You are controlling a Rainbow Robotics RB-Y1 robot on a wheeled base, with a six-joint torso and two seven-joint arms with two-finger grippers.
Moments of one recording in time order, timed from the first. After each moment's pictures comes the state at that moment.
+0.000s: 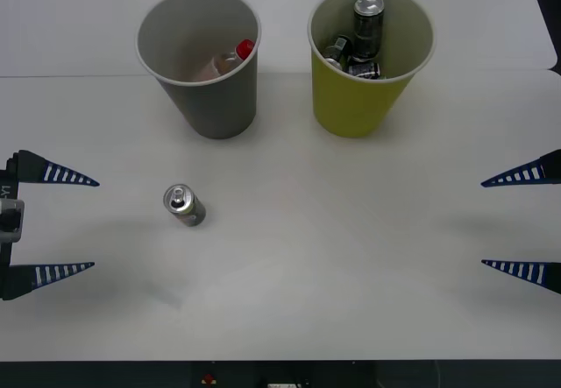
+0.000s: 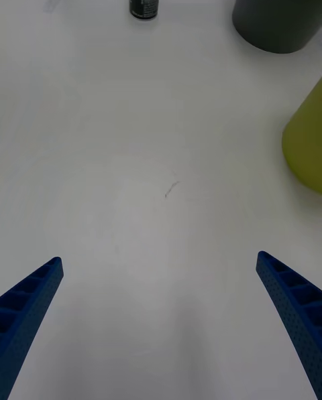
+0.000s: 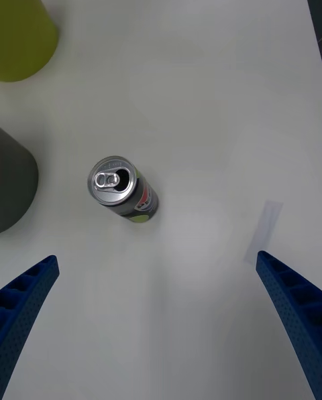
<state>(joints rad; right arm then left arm) 0.26 -1.13 -0.26 -2.01 1.31 -1.13 -0.09 0.26 1.13 0.26 -2.01 -1.31 -1.13 -0.09</state>
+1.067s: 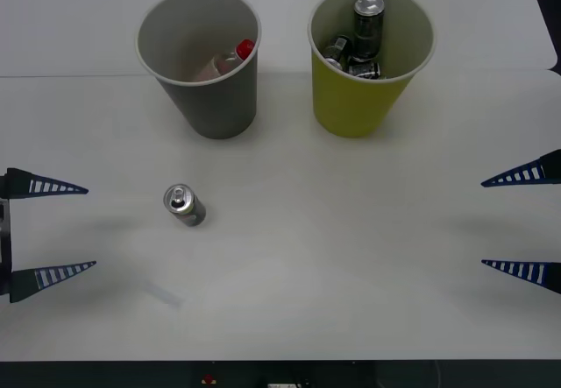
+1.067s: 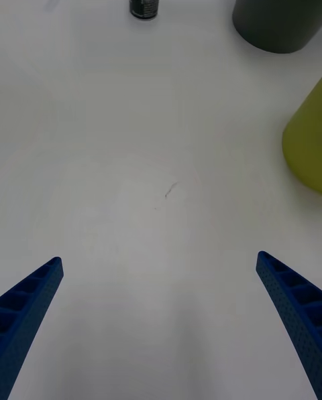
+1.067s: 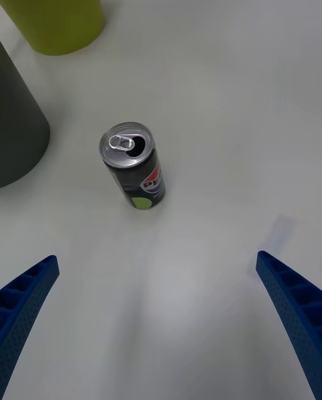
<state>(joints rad) 0.26 -1.13 -0.26 -2.01 1.31 -1.13 -0.09 0.23 1.10 0.13 -1.71 -1.07 -1.07 -0.27</state>
